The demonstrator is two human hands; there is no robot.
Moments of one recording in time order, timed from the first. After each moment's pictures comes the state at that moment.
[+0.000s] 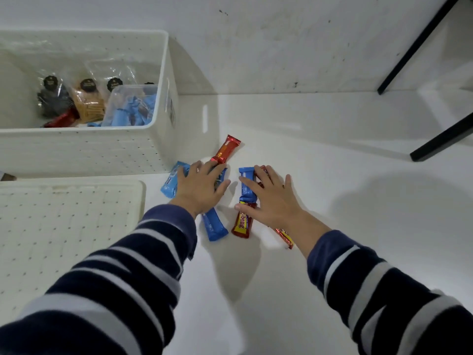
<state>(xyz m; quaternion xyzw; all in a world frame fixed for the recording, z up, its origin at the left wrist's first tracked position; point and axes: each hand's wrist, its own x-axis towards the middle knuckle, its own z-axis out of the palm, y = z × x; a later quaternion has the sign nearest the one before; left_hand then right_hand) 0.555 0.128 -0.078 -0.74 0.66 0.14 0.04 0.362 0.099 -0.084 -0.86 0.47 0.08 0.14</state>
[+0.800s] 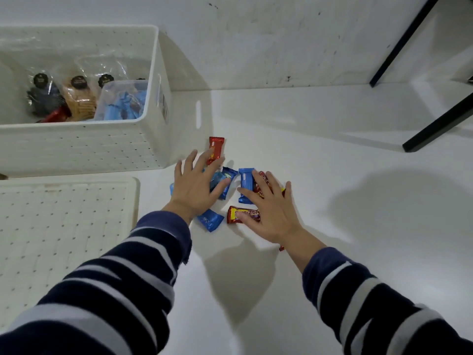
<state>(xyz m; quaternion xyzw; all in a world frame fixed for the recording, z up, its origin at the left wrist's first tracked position) 0.553 0.140 -0.091 -0.73 0.68 0.08 -0.05 0.342 0.135 -0.106 -0.87 0.48 -0.03 0.11</state>
